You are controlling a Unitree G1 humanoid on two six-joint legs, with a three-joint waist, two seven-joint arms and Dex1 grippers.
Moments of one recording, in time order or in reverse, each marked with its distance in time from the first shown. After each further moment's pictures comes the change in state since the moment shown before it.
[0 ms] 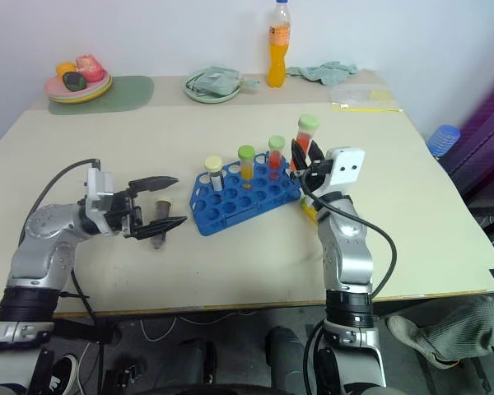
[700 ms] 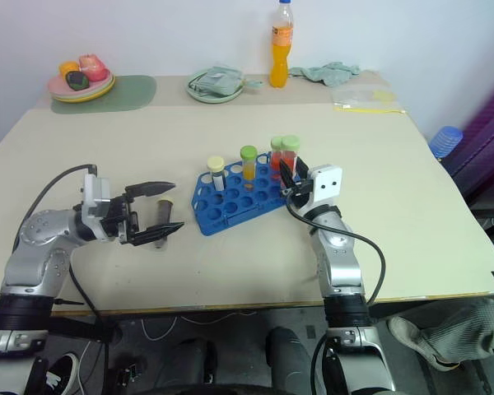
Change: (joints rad) left arm 0.036 0.010 0.005 -0.054 -0.001 0.013 0.020; right arm 0.013 -0.063 0.073 0.169 -0.025 -0.187 0.008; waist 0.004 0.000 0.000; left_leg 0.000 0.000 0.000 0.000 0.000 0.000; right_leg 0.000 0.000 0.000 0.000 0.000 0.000
